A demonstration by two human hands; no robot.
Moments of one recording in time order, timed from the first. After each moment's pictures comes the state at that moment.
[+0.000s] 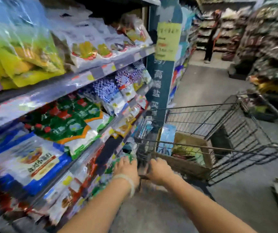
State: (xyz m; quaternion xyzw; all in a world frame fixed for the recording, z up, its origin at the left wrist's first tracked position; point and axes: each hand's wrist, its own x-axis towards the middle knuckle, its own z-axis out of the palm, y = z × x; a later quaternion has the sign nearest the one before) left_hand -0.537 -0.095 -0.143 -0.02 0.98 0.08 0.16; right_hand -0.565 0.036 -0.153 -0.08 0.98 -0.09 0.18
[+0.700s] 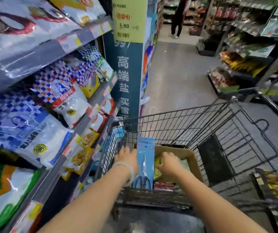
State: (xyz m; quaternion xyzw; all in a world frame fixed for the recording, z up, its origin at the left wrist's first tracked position) left_hand -0.916 0.026 -0.200 0.10 0.97 0.07 0.23; right_hand -0.891 0.190 -0.219 0.12 0.96 -0.16 0.20
